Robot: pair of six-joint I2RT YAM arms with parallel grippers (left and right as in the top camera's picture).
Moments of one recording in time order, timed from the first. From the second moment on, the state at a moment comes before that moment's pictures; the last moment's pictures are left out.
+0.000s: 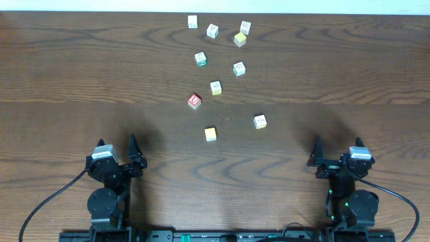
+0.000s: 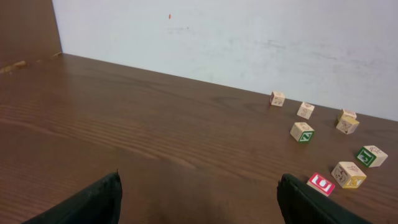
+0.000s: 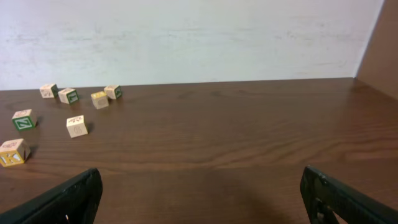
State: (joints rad) left arm 0.03 0.01 0.02 -0.11 -0.08 -0.17; right arm -0.03 0.01 0.01 -0.07 0.03 0.04
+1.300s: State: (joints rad) left arm 0.03 0.01 0.02 -0.11 -0.08 -0.17; right arm -0.03 0.01 0.01 -0.03 -0.04 0.10
